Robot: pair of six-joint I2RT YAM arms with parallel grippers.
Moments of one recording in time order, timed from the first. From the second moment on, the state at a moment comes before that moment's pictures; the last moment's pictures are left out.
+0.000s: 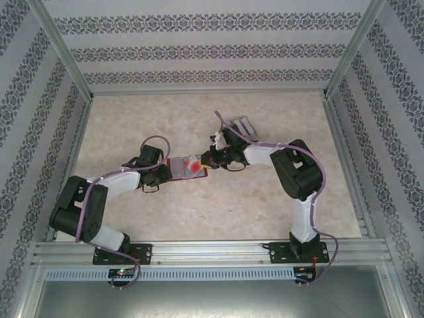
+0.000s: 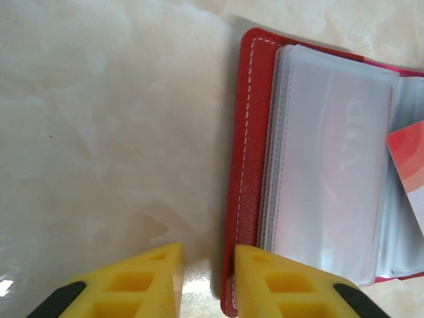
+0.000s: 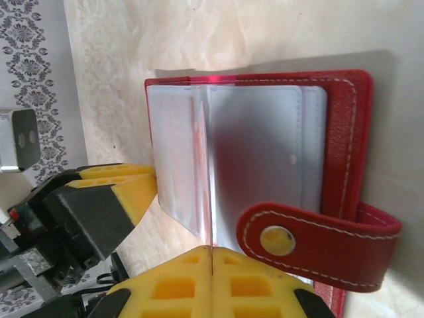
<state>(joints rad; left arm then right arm) -0.29 1.50 0.66 -0.21 0.11 -0.64 0.53 2.01 1.15 0.00 -0.78 0.80</state>
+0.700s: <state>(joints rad) -0.29 1.54 0.69 -0.24 0.10 -0.64 0.54 2.03 1.12 0.14 -0.80 0.88</state>
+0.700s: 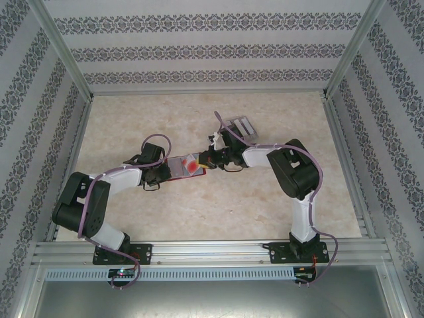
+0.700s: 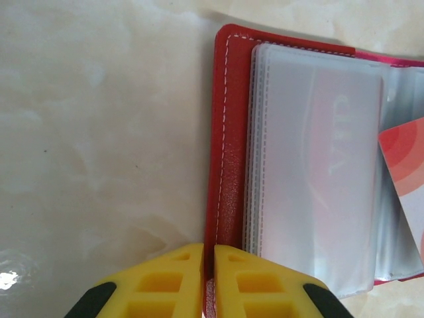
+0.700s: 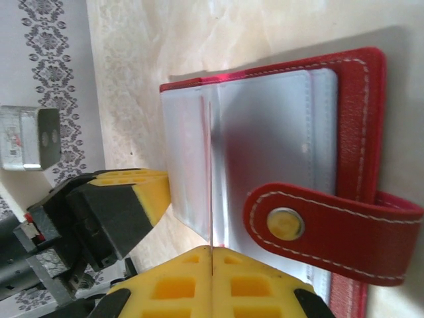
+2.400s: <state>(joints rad) -0.29 1.55 0.71 -0.25 0.10 -0.65 0.62 2.12 1.08 0.44 -0.64 1.02</state>
